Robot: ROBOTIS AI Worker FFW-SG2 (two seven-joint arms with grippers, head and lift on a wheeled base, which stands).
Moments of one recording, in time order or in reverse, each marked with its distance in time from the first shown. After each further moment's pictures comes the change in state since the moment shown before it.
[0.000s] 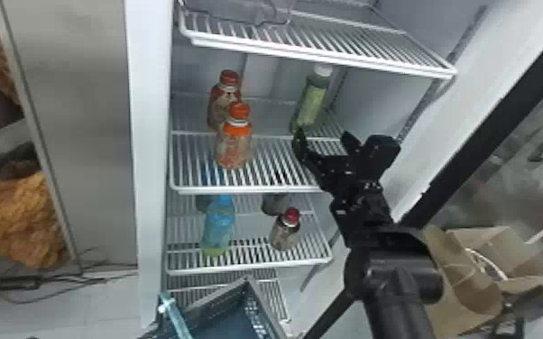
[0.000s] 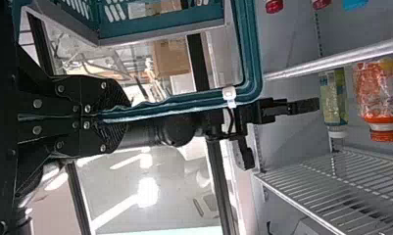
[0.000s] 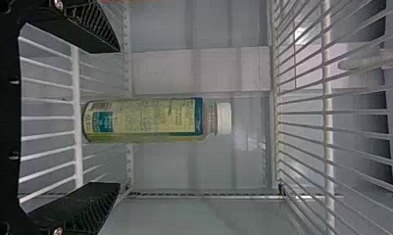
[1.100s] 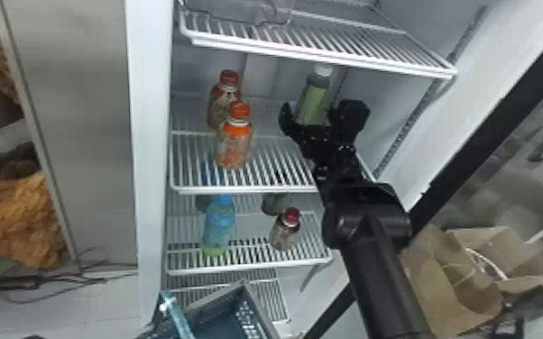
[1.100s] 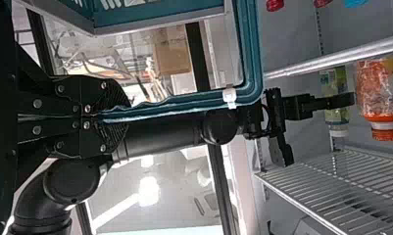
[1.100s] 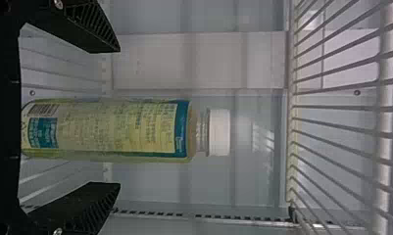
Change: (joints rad) left arm -0.007 -0.002 -0.004 0.002 0.001 0.003 0.000; right arm -0.271 -0.015 0.089 0.321 0.042 -0.035 -0.105
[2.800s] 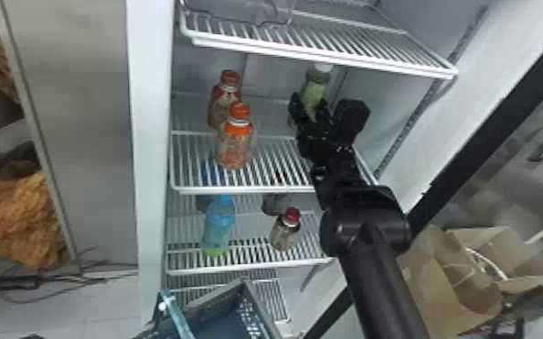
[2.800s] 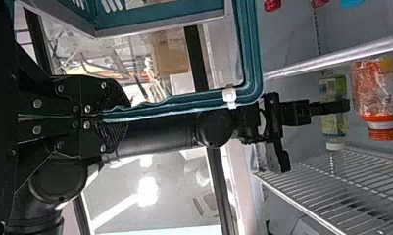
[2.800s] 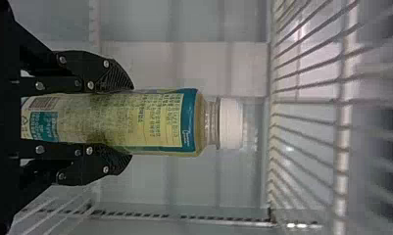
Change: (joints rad) left arm 0.000 0.001 0.000 0.000 0.000 -0.006 0.000; right arm 0.070 0.000 0.030 -0.124 -0.004 -0.016 -0.036
